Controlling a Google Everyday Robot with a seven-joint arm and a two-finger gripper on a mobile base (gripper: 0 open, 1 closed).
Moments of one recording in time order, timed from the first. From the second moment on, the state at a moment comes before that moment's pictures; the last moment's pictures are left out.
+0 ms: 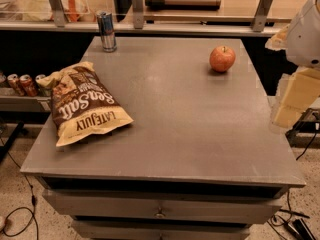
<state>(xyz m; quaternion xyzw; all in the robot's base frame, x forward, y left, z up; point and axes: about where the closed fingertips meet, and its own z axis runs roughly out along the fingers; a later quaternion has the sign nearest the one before) 0.438 -0.216 0.979 -0.60 0.78 -0.04 0.16</state>
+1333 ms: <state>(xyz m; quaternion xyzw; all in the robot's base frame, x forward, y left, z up) 0.511 -0.229 0.964 -0.48 0.85 -0.03 0.21</state>
